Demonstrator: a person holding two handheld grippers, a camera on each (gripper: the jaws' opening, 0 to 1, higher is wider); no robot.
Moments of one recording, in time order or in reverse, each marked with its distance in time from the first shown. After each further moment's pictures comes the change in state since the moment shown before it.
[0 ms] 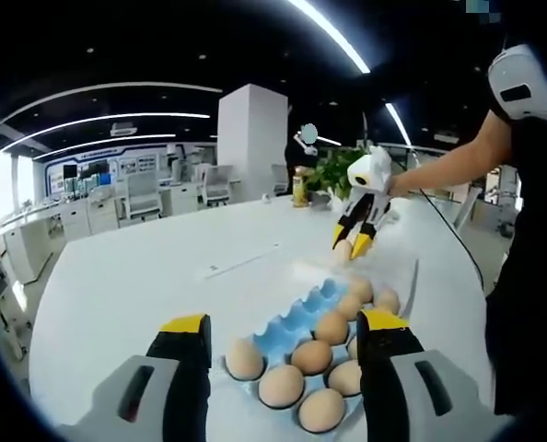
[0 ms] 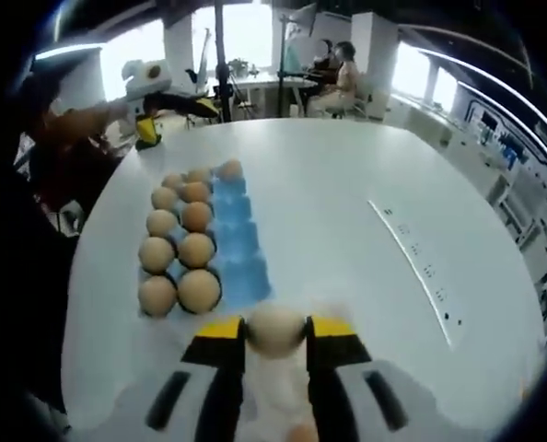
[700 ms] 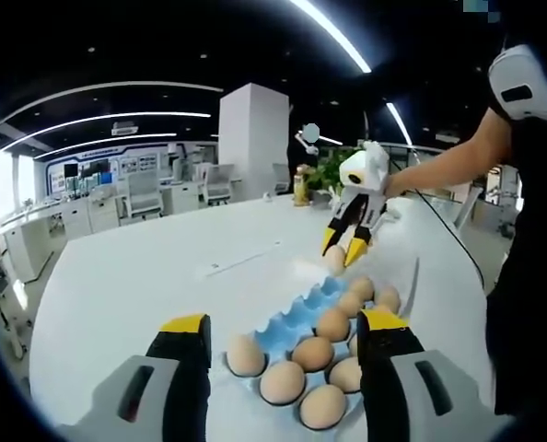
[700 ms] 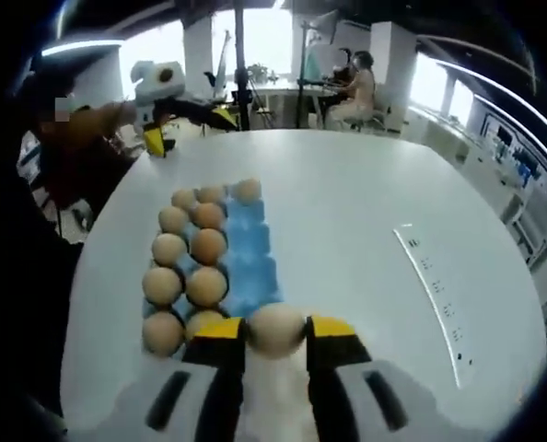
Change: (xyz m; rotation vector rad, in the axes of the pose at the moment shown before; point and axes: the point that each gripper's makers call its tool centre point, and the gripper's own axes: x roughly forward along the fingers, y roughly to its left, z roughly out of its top) left arm -0.001 0.006 -0.004 -0.002 0.005 0.006; right arm 0.026 0.008 0.033 -0.052 -0.034 0.056
